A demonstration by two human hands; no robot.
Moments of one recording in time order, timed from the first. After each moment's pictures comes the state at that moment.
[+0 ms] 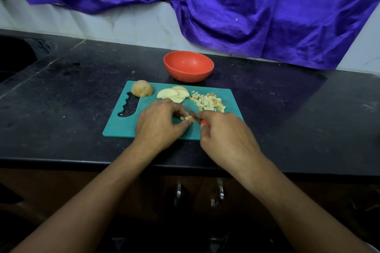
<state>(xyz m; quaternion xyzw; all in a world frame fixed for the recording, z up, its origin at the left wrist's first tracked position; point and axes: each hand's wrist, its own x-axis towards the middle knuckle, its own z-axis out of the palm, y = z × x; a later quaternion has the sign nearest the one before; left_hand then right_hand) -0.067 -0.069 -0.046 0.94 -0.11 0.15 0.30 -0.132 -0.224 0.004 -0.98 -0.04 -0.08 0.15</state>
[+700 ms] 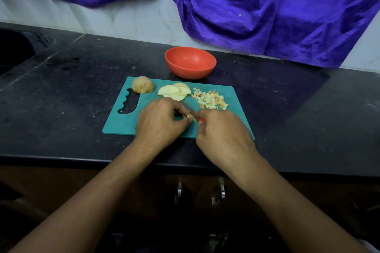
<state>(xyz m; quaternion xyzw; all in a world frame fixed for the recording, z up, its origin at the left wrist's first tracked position) -0.067 -0.069 -0.046 0.93 -0.09 0.14 0.33 -0.125 -0.214 -0.003 -0.99 -0.03 -0.07 0.16</state>
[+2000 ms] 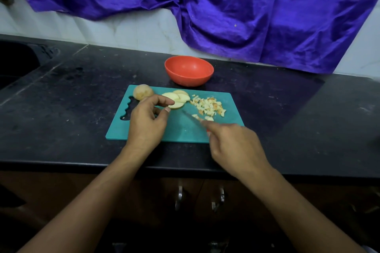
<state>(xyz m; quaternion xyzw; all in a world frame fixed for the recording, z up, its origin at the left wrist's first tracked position) -0.066 -0.050 -0.053 0.82 -0.04 0.19 0.54 -0.130 -0.252 -0.023 -0.98 -0.11 -0.12 0.07</state>
